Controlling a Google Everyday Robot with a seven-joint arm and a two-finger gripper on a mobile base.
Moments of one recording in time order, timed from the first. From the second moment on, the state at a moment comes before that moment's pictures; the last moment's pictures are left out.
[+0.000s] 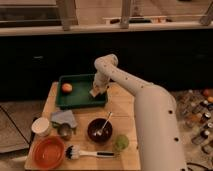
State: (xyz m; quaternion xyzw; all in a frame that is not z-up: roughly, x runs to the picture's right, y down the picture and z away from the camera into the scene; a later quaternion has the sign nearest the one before) arm -0.031 0.011 0.956 -0.23 -0.20 -0.30 0.90
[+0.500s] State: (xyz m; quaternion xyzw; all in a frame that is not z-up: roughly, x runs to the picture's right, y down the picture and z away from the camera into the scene) arm -0.031 0.011 0.956 -0.23 -0.20 -0.30 0.90
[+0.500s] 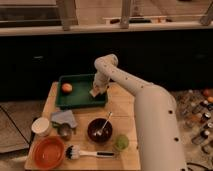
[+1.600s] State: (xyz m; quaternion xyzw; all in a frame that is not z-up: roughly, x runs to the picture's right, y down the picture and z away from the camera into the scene) arm -0.059 0.009 0.927 -0.21 -0.20 -0.34 0.90
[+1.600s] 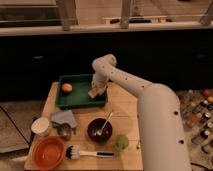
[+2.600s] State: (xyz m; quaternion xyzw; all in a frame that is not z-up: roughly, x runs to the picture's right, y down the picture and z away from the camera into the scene) arm -0.103 0.008 0.900 -0.19 -0.22 -0.38 0.88
